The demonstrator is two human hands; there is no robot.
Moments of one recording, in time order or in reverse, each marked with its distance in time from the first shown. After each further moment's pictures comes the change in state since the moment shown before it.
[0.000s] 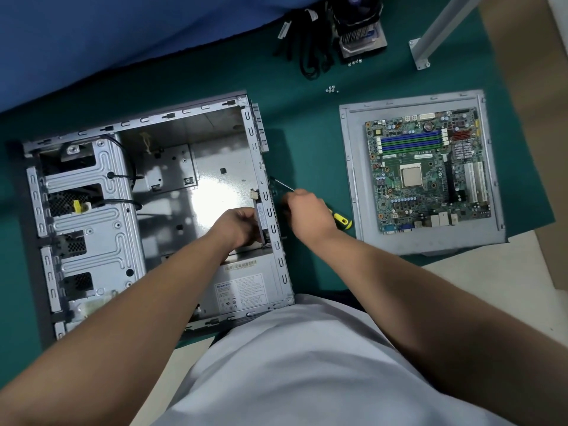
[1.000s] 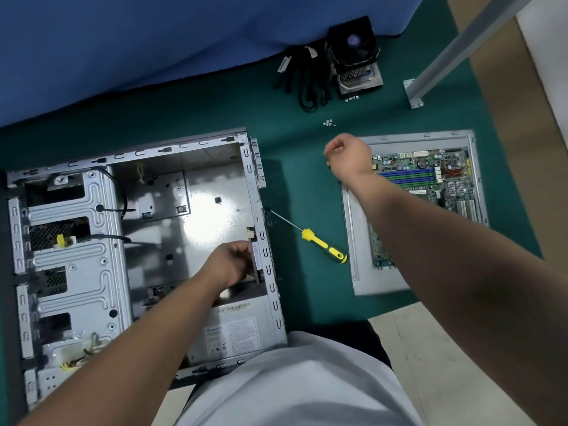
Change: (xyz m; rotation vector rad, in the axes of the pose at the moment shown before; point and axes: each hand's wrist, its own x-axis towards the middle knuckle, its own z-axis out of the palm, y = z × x) left_hand 0.025 -0.018 -0.005 -0.143 -0.076 -0.048; right_hand 0.124 0.074 -0.104 0.499 0.286 0.398
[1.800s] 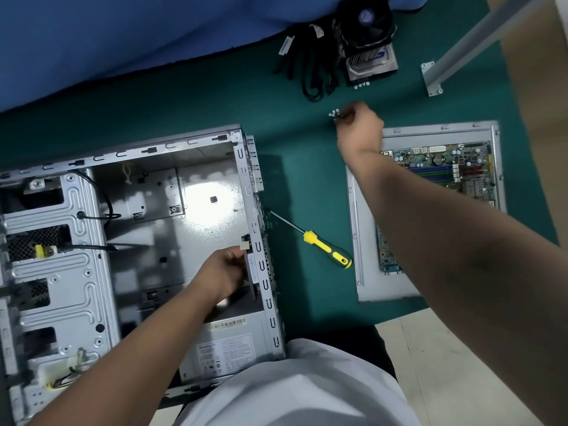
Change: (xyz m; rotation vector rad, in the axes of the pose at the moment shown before) left_hand -0.010 0.004 0.001 0.100 -0.025 -0.020; right_hand 0.059 0.002 0.012 -0.063 0.175 -0.046
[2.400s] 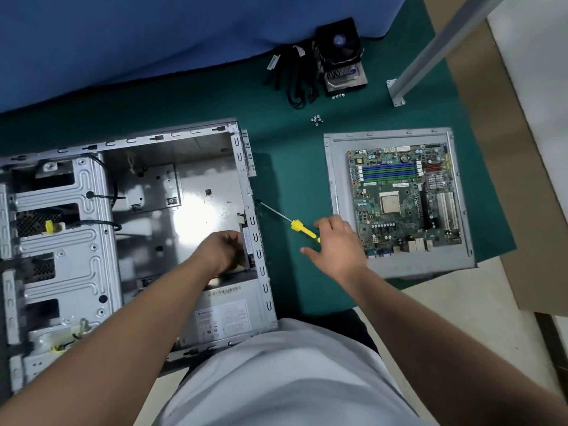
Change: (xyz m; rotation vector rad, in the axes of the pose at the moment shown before) left_hand -0.009 0.008 -0.004 0.385 0.127 0.114; right_hand -0.215 0.101 -0.015 -0.531 -0.356 -0.301
